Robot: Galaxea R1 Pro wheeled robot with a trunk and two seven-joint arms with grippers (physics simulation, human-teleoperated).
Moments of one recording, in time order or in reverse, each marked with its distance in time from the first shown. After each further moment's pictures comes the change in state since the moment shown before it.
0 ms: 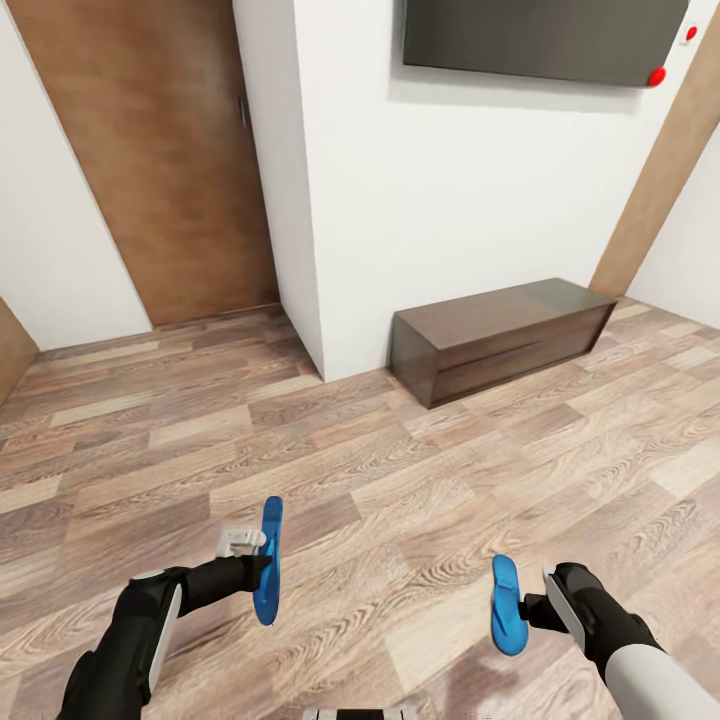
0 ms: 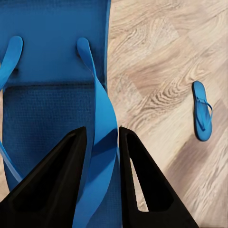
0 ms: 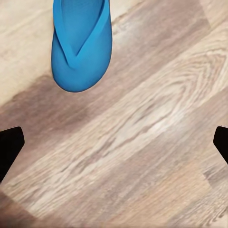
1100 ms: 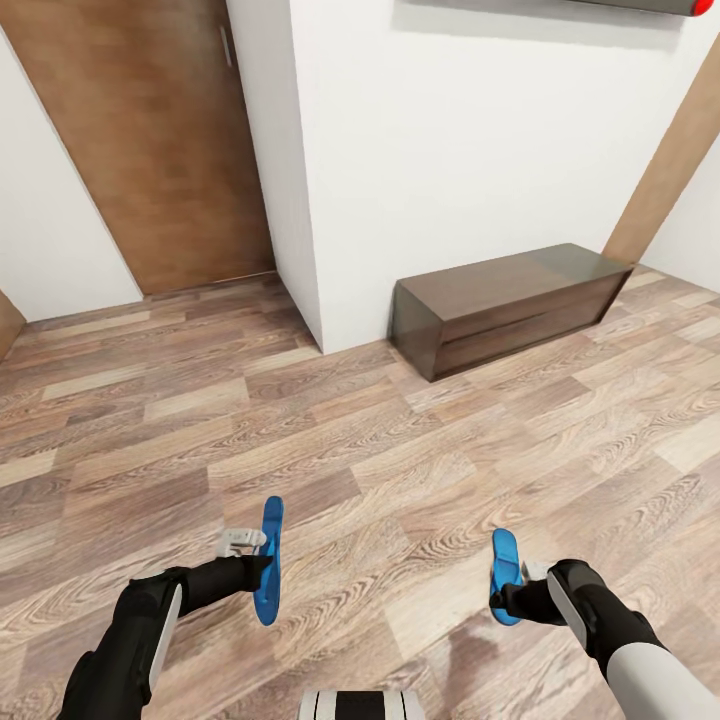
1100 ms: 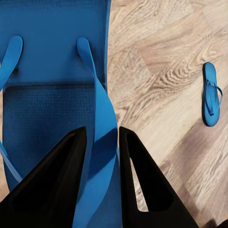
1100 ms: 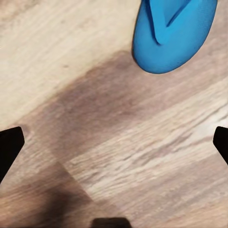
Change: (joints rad) left arm 0.000 -0.001 0.000 0.000 0.001 0.000 -0.002; right arm 0.000 -0.006 0.005 -0.023 -0.001 0.000 0.301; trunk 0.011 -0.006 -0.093
